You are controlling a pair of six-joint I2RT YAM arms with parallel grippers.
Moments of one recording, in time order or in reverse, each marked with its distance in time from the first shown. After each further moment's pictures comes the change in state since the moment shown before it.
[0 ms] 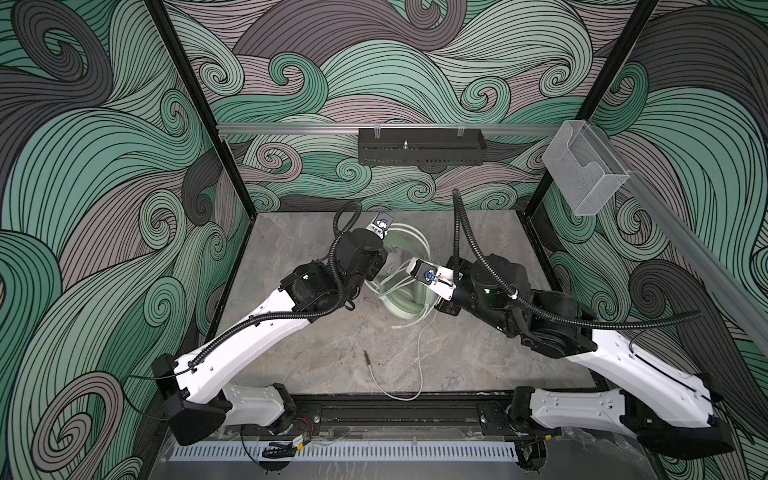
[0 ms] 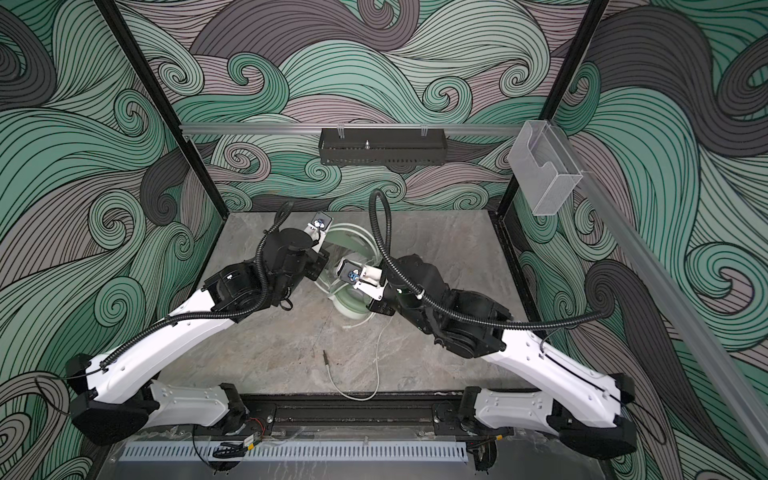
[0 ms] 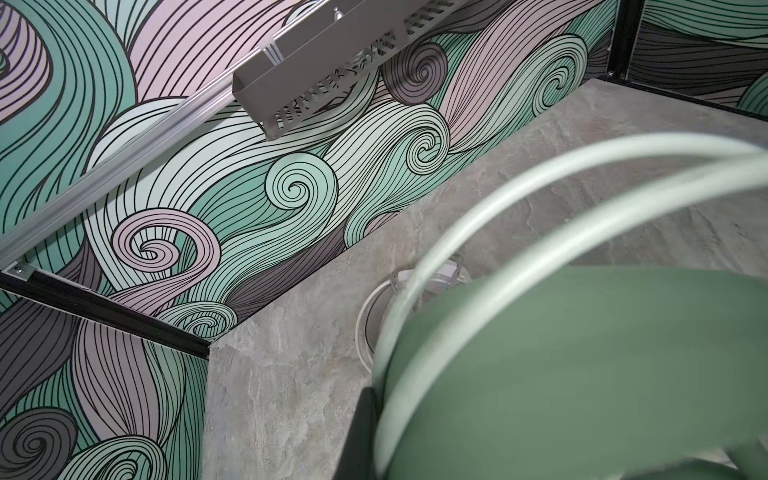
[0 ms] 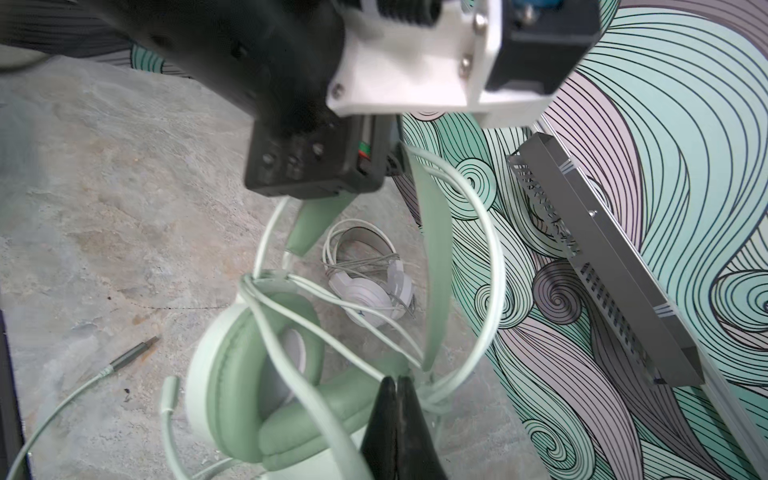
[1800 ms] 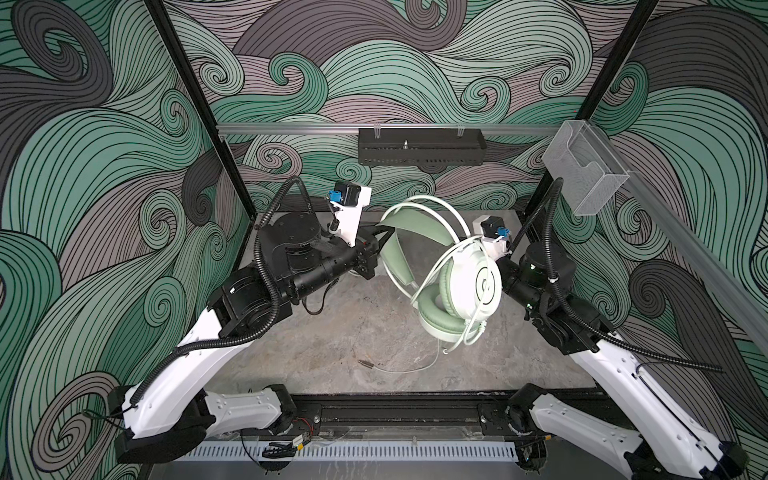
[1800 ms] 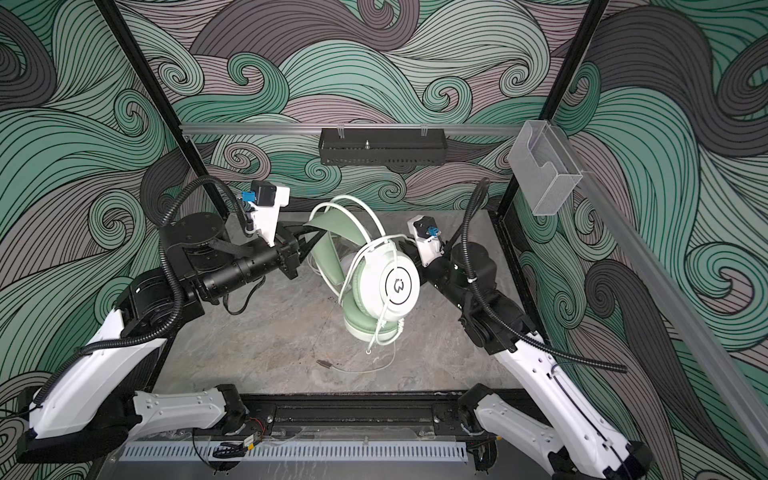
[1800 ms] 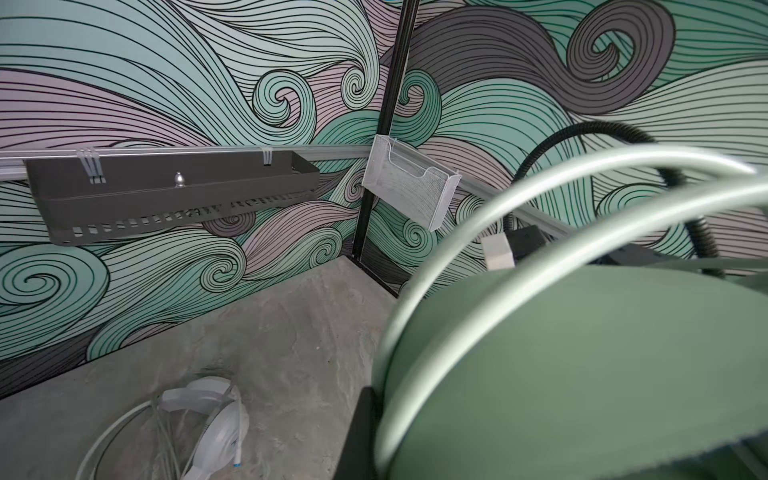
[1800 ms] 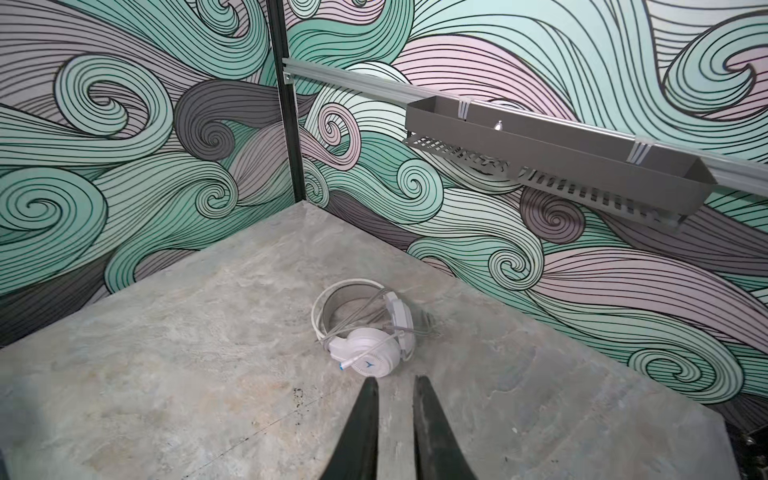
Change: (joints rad) left arm -0.035 -0.101 0.260 0.069 0.568 -0.396; right arm -0.505 -0.193 -0.320 0.393 -0.433 0.464
